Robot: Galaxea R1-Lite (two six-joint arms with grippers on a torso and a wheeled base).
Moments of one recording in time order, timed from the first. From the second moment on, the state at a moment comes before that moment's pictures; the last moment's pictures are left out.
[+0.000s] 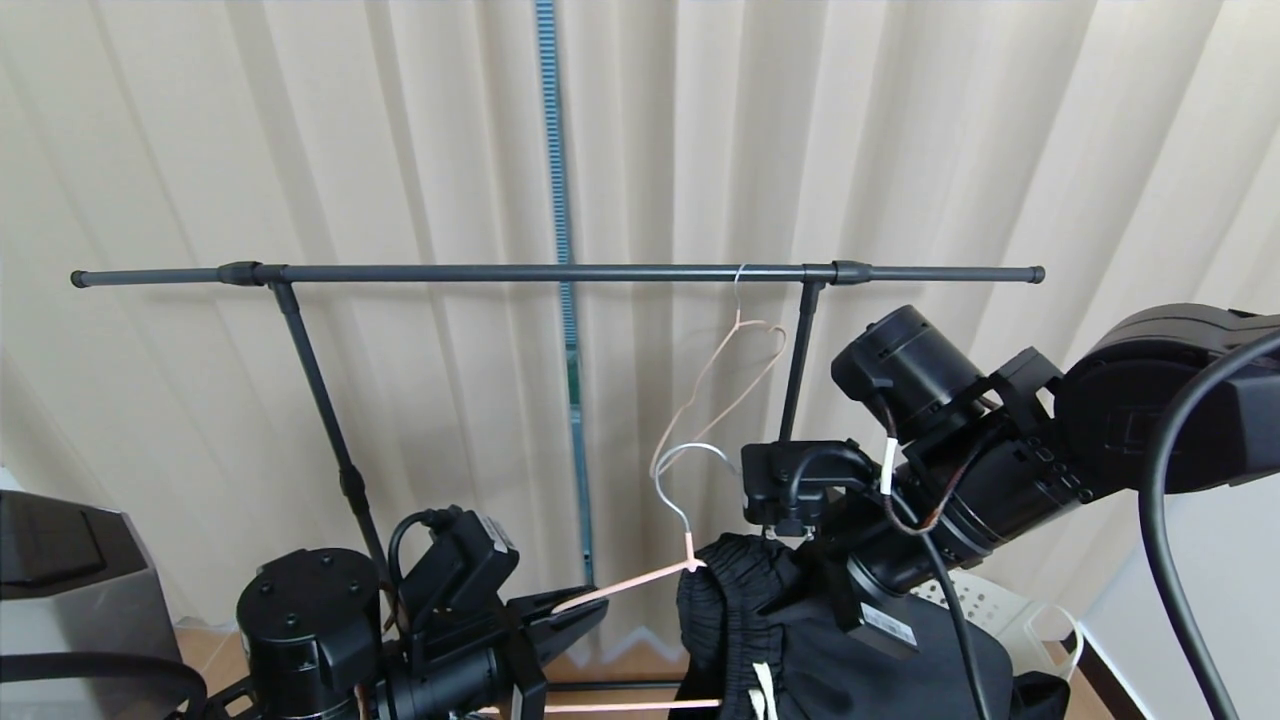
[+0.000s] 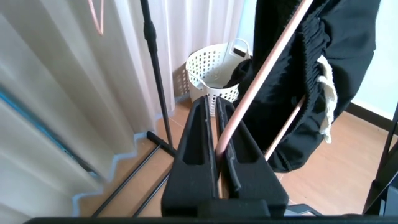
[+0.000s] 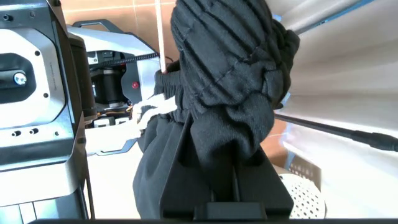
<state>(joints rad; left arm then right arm) -0.63 1.97 -0.15 -1.57 -0.30 0.04 0.63 1.83 -1.28 0.57 0.36 -0.67</state>
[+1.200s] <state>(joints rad) -0.27 1.90 -0.28 -1.57 -0.75 -0.47 0.59 1.75 -1.36 0.48 0.12 -0.44</state>
